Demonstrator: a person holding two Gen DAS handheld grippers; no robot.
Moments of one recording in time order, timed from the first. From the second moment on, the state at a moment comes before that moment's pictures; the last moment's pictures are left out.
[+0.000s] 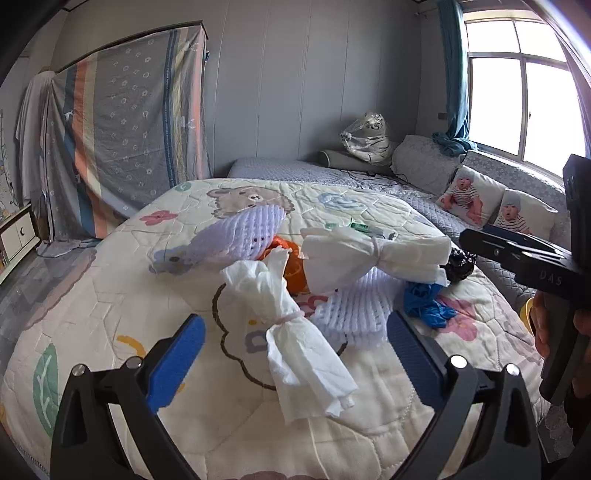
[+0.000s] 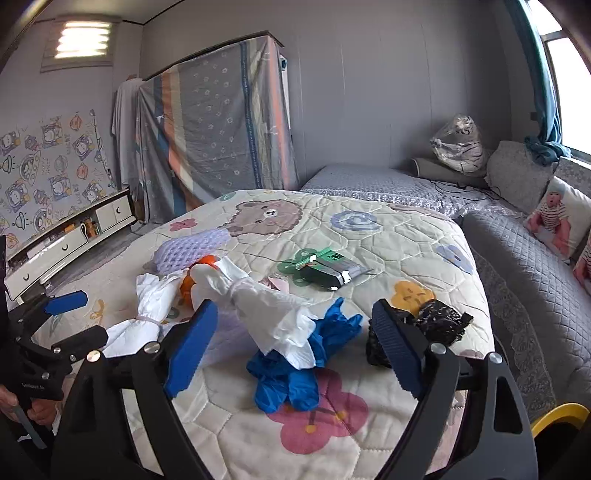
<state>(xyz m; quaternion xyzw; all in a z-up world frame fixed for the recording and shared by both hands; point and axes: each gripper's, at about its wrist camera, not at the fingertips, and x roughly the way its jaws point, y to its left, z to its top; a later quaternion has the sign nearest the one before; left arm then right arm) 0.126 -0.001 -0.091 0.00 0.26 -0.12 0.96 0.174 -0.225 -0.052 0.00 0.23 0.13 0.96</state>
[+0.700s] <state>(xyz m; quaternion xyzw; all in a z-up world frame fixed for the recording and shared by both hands) 0.159 0.004 -0.128 -0.04 0.35 -0.13 0.93 0.230 -0.206 -0.085 -0.02 0.30 0.14 0.94</state>
